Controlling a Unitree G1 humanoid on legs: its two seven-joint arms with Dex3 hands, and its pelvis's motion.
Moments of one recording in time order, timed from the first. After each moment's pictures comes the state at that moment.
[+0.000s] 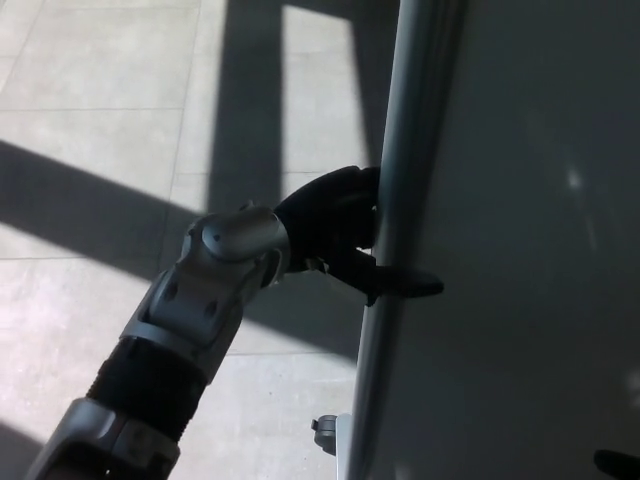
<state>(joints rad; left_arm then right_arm) -0.72 0.13 -0.30 0.49 -0.10 0.22 -0.62 -0.09 -0.30 -0.29 1.17 0.12 -0.51 0.29</state>
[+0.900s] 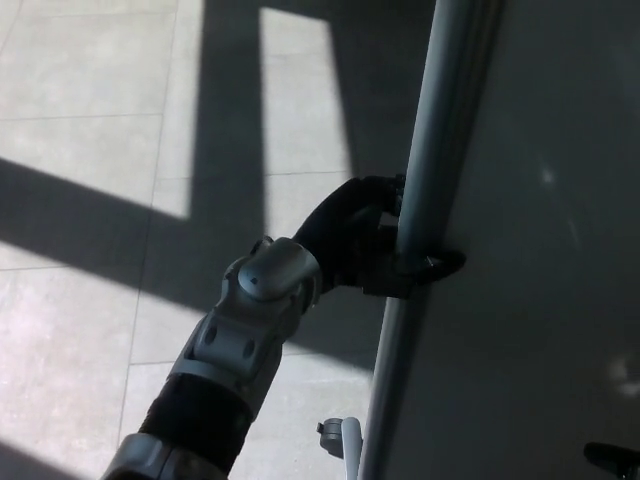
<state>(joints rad) -0.65 -0.01 -0.18 0.56 -0.04 0.08 -0.39 -0.10 -0.29 -0.26 1.17 0.11 -0.53 0.27</state>
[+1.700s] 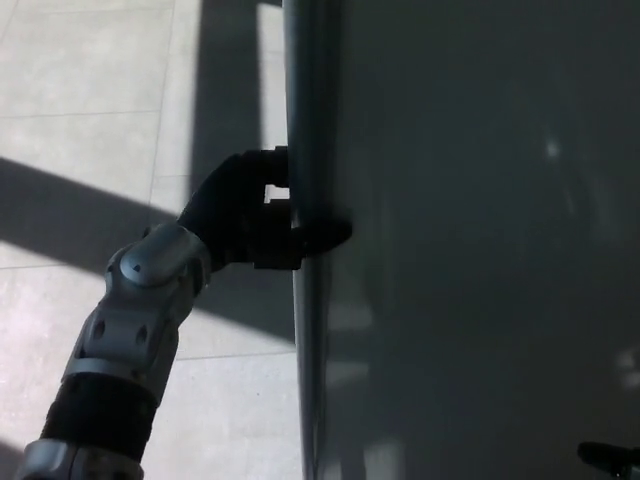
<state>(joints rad) -0.61 0.18 -0.02 0.51 -0.09 0.09 -0.45 -0.11 -0.29 -0.25 1.17 0.10 -0.53 0.27</state>
